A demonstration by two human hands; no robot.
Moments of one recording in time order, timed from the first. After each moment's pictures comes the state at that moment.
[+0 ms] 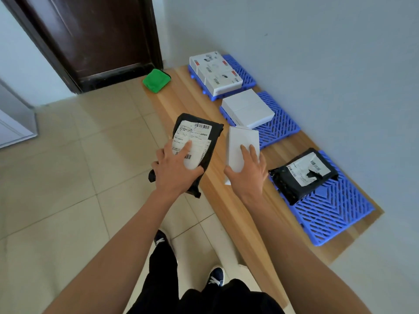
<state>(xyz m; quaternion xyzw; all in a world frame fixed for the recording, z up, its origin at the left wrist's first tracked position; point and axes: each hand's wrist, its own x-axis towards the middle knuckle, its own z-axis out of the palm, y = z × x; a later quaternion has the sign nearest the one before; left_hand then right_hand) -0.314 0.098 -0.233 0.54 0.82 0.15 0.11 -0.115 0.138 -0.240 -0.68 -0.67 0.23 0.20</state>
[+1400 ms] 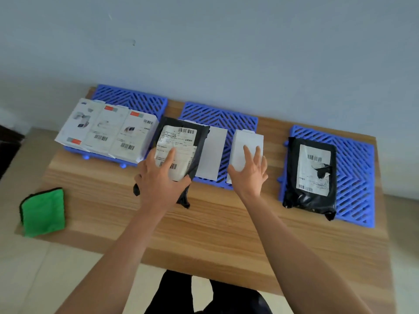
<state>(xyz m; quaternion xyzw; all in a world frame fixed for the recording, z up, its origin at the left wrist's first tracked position) -0.320 0.518 -0.290 0.82 0.55 0.08 0.15 -0.110 0.416 -0.342 -0.91 -0.26 0.21 0.24</state>
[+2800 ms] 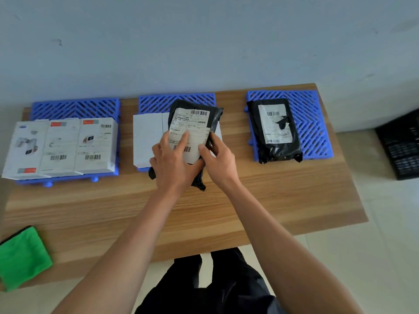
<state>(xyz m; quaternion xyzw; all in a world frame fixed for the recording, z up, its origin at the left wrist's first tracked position) -0.269 0.486 -0.279 0.89 0.39 0.08 0.23 -0.182 0.388 -0.262 -0.77 -0.15 0.29 0.55</state>
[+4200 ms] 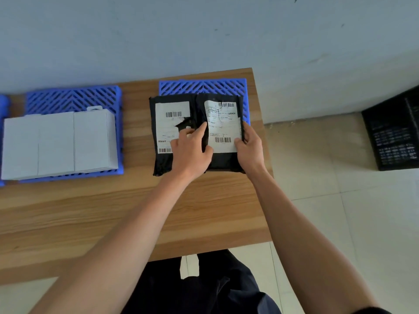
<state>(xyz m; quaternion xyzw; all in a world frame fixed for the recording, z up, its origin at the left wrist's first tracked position) 0.036 0.254 -0.322 0.89 0.32 -0.02 0.32 0.141 0.123 -0.335 -0.80 -0.04 0.30 0.52</state>
